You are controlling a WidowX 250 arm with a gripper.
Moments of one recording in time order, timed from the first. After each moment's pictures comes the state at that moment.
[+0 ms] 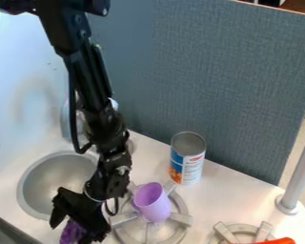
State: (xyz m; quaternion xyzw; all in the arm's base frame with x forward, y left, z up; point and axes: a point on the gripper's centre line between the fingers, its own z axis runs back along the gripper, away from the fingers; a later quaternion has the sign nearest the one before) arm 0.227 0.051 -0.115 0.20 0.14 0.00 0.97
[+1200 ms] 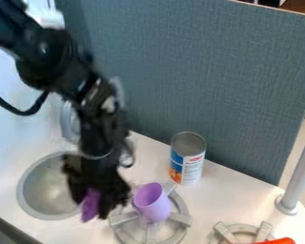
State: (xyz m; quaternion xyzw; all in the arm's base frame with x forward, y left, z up) arm 0.225 -0.015 0.007 0.04 -0.01 -0.02 1.00
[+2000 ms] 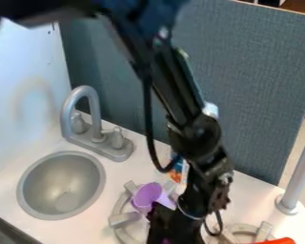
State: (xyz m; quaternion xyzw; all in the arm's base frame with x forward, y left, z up) arm 0.242 -0.114 -0.080 0.08 0.11 -0.15 0.98
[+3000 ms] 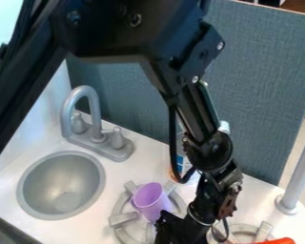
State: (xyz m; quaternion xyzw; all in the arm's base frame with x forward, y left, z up) arm 0.255 -0.116 -0.109 0.09 0.15 -0.12 0.98
